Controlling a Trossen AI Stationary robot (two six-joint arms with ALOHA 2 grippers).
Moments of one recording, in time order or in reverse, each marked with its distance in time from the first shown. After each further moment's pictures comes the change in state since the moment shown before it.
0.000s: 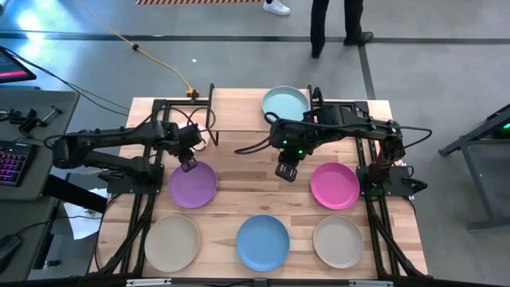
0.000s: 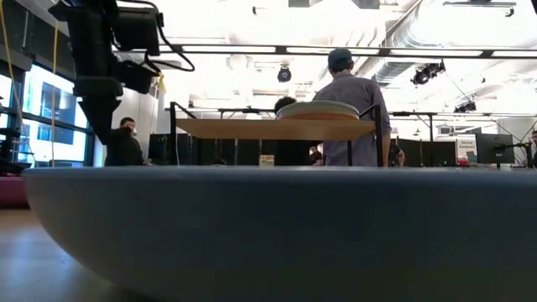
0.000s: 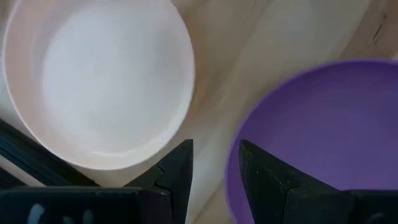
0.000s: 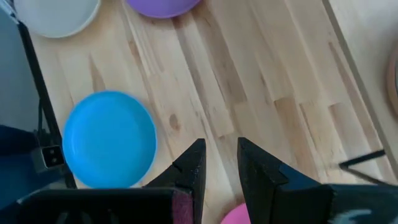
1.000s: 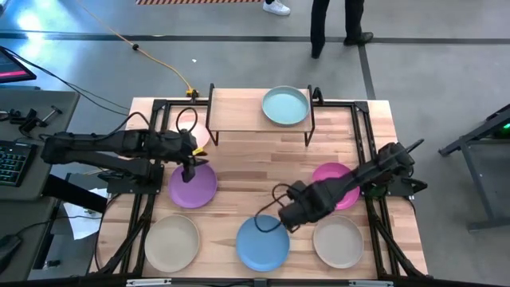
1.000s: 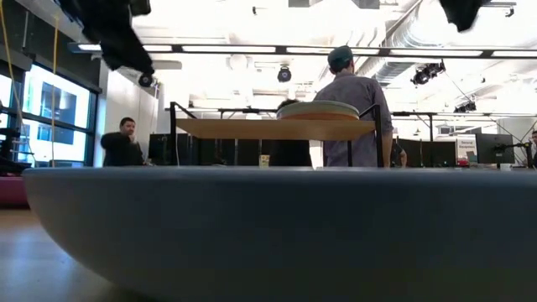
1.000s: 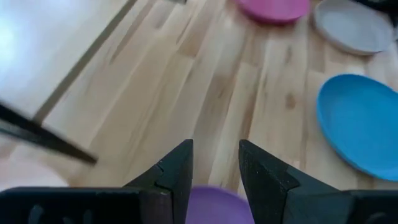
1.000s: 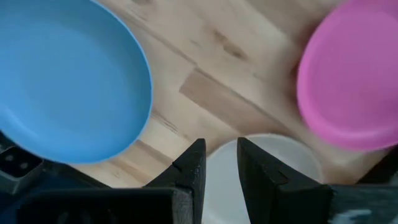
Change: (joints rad) left arm -0.317 -0.300 0.000 0.385 0.059 -0.077; right arm 0.411 0.000 -0.495 0.099 -0.010 1.015
